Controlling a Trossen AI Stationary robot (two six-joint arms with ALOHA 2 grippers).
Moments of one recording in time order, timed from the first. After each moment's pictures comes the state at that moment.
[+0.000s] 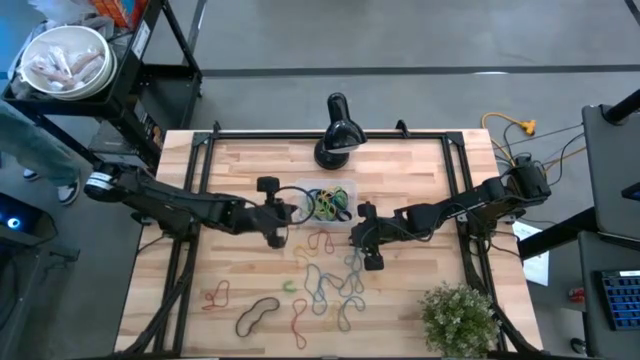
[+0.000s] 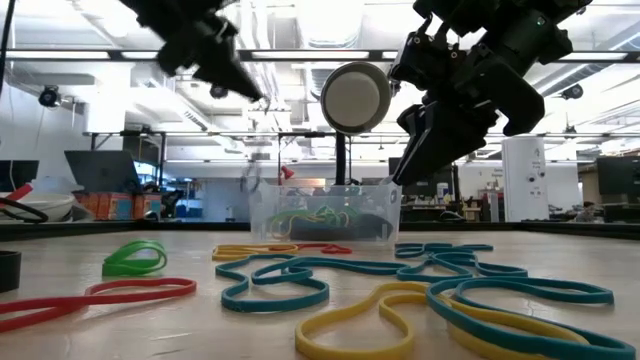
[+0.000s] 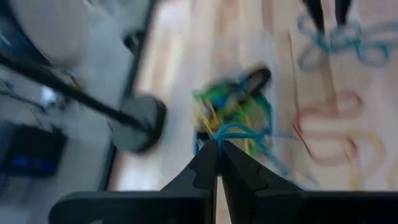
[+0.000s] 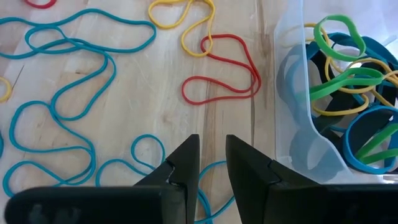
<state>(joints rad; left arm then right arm) -0.21 1.27 0.91 -0.35 -0.61 0.17 0.18 1.57 0.81 -0.10 0.13 0.04</state>
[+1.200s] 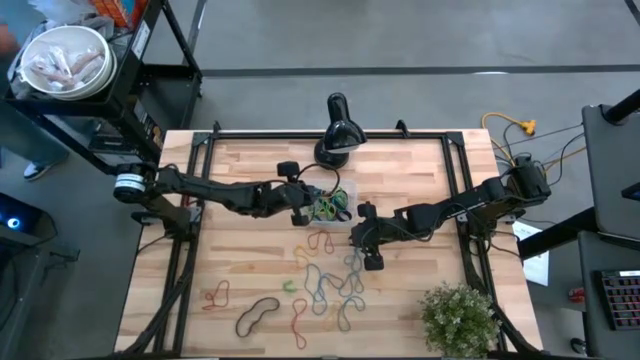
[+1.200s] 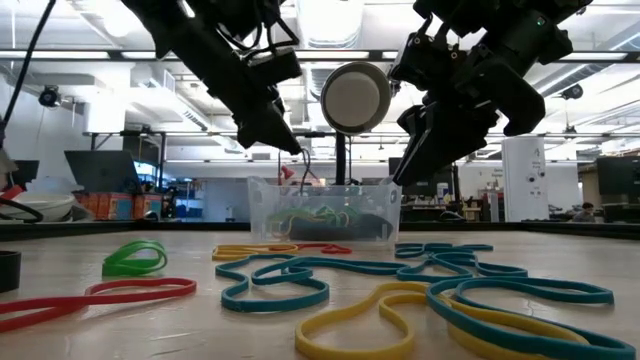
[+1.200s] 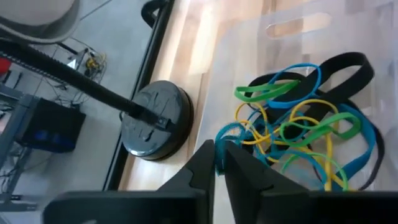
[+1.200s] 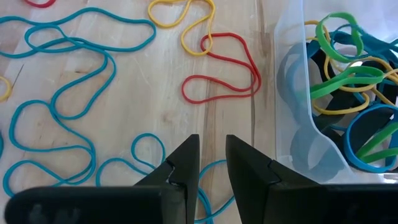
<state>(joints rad) 0.03 1.53 0.91 -0.05 -0.55 0.29 0.18 1.57 0.81 -0.10 0.13 0.05</state>
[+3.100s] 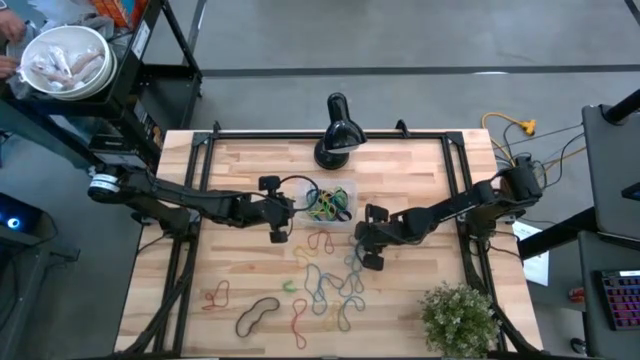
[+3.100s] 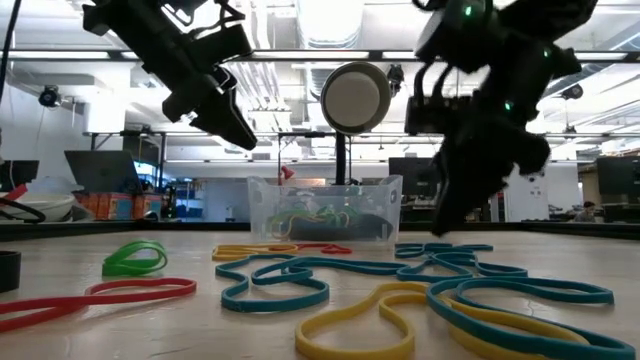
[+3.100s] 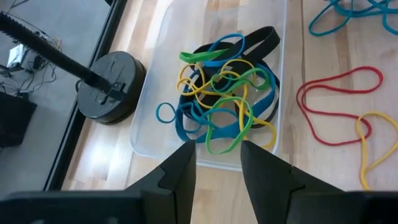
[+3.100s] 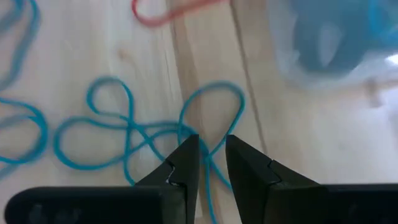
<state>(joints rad) -0.10 1.31 0.79 -0.25 -0.49 0.08 0.19 1.65 0.79 -0.23 0.18 0.34</state>
